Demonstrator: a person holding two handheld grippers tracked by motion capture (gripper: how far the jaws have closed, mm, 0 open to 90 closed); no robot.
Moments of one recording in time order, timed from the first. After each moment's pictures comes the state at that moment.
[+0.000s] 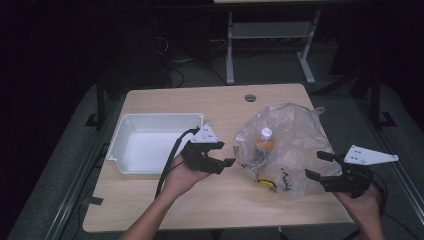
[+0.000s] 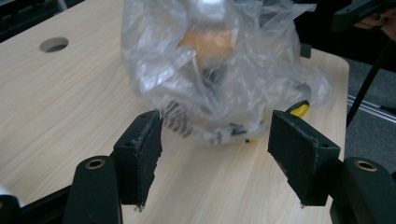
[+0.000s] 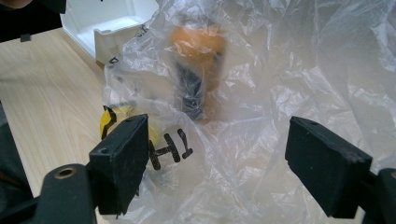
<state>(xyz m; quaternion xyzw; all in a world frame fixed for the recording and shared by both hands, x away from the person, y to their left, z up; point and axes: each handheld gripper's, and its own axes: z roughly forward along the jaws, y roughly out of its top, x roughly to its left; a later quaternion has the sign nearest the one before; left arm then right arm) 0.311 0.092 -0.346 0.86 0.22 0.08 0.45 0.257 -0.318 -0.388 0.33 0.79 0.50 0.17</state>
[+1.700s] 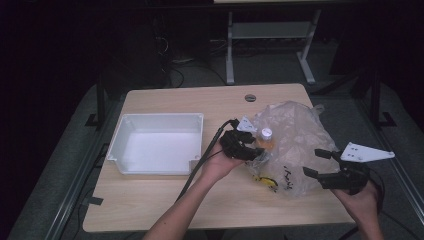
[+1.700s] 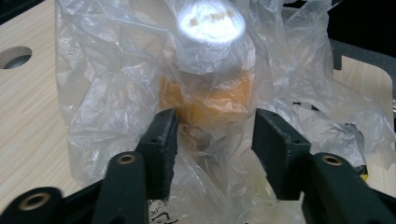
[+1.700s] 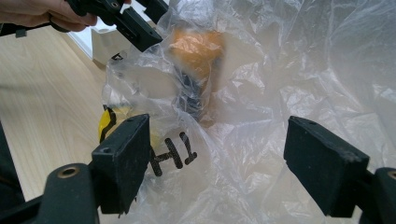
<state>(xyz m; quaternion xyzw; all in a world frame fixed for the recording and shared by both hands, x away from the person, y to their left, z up) 0.354 0.001 -0.367 0.88 0.22 0.09 0.42 0.263 -0.313 -0.384 0.32 0.79 0.49 0.18</state>
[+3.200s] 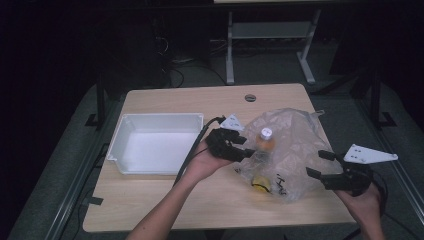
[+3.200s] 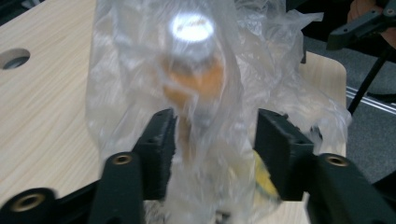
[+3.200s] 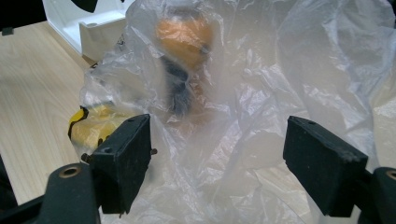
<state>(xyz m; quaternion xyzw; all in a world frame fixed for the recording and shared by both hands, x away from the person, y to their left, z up) 0.342 0.030 -0.339 0.88 0.20 0.06 0.42 0.261 -0.322 -0.390 0.33 0.79 0.48 0.18</state>
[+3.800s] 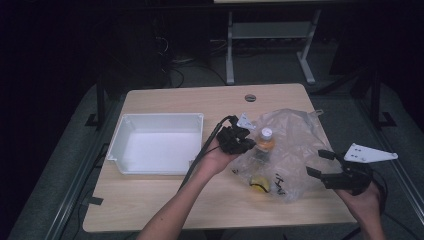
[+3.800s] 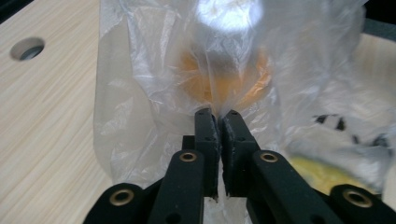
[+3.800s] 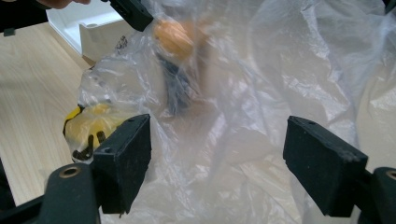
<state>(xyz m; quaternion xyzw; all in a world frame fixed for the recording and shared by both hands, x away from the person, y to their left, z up) 0.360 0.011 -0.357 0.90 0.21 0.09 0.37 0.264 -0.324 -0.392 0.33 0.79 0.49 0.18</state>
